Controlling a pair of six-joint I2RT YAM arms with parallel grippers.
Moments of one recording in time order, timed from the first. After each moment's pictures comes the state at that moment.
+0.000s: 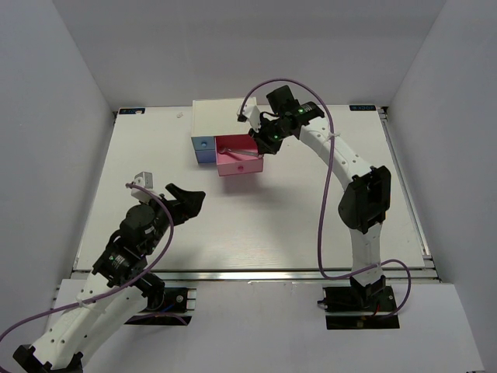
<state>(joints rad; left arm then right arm) -0.59 0.45 0.58 -0.34 -0.25 -0.79 0.56 2.05 2.06 -0.96 -0.42 -0.60</state>
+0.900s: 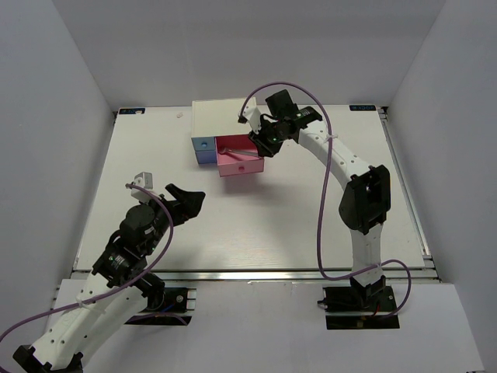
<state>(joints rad) -0.59 0.45 0.58 -0.34 -0.25 -0.79 0.56 2.04 1.98 -0.87 -0.33 -0.56</state>
